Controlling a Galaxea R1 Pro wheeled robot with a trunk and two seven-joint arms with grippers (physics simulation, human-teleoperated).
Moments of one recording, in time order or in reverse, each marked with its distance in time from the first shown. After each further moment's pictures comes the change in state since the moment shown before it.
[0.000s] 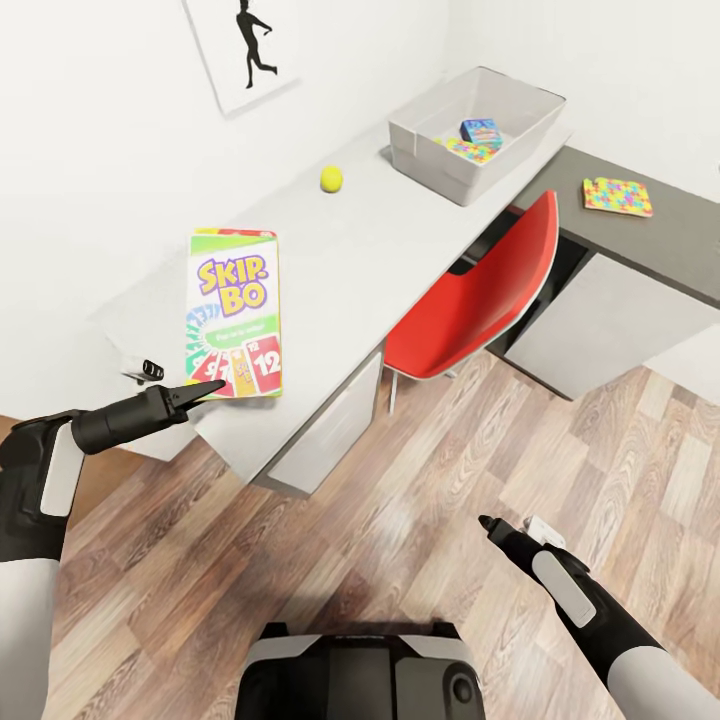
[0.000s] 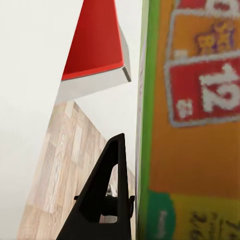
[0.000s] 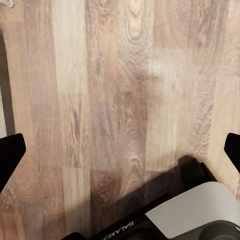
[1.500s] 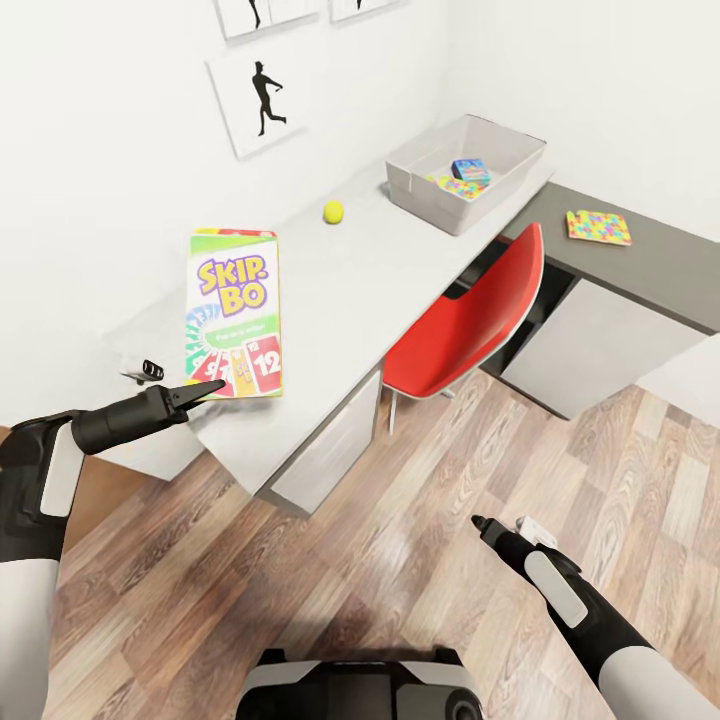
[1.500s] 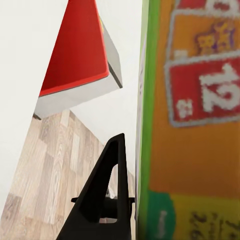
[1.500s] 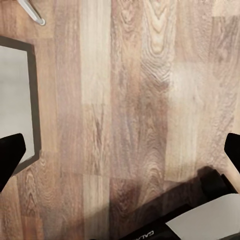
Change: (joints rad) left arm 0.001 0.000 0.000 0.000 0.001 0.000 0.000; right arm 0.000 0.025 0.000 0.000 0.003 -0.002 0.000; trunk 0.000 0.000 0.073
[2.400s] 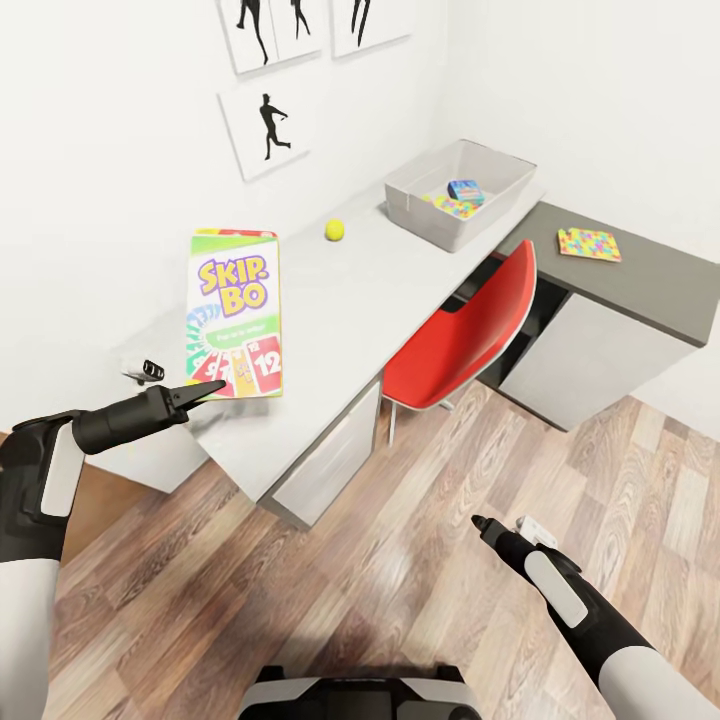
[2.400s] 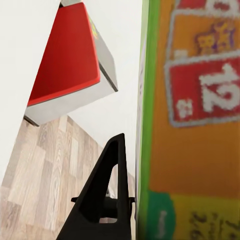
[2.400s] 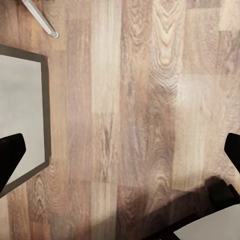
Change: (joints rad) left arm 0.000 0.000 -0.002 0.000 0.000 0.000 0.001; right arm 0.000 0.000 0.000 0.000 0.000 -0.001 0.000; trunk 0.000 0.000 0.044
